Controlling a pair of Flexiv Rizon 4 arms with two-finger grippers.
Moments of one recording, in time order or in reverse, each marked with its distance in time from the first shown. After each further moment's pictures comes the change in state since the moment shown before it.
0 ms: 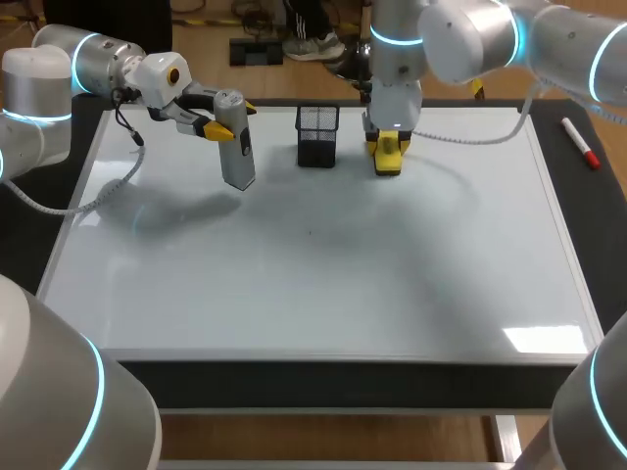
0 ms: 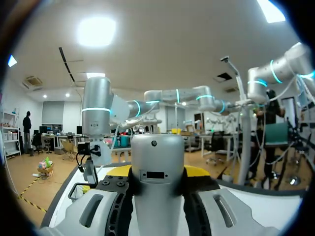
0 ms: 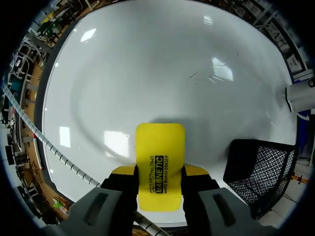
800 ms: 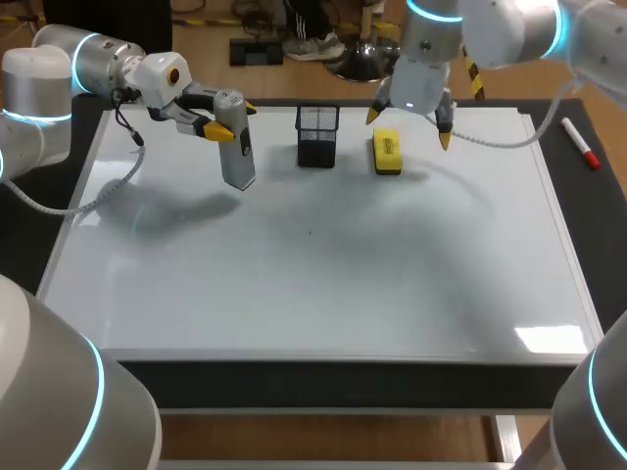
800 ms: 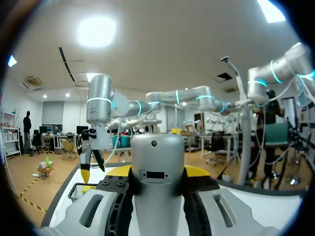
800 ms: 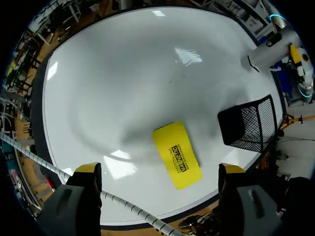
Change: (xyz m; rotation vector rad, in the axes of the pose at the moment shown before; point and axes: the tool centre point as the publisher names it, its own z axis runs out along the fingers) left arm 0.000 0.000 0.000 0.000 0.000 0.000; right arm 0.035 0.011 -0.046 -0.032 -0.147 0.444
